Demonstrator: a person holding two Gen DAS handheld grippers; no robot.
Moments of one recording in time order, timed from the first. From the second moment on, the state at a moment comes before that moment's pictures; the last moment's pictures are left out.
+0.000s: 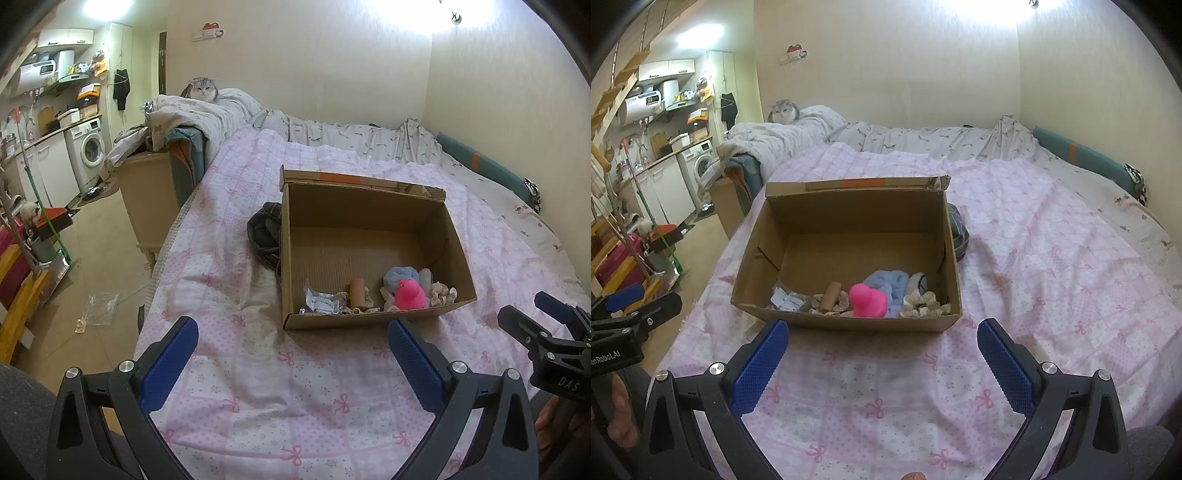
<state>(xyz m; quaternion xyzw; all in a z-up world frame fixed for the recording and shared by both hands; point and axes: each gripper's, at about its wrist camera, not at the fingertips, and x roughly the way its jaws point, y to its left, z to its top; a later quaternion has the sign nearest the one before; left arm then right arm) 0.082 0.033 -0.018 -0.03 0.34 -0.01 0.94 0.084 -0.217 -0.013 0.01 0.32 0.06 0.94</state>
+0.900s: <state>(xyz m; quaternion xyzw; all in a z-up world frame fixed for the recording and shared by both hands) 0.082 0.034 -0.018 -0.03 0.34 -0.01 0.94 0.085 -0.219 -0.013 0.01 0.32 0.06 0.94</state>
